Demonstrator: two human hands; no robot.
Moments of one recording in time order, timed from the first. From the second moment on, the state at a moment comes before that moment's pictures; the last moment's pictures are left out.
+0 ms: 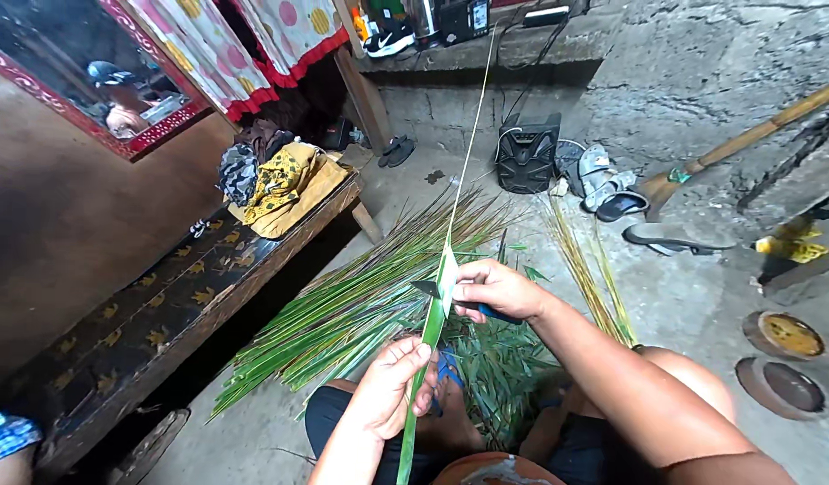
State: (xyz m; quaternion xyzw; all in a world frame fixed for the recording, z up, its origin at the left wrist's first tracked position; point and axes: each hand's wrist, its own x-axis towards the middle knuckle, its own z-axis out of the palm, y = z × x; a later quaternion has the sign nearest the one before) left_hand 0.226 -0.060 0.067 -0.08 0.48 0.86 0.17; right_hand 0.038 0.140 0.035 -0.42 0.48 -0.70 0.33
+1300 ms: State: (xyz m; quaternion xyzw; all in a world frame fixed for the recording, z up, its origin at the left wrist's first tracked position) left_hand 0.232 -0.057 0.051 -0.08 0.57 0.81 0.12; right_hand 0.047 0.120 0.057 -0.23 0.53 -0.74 0.35
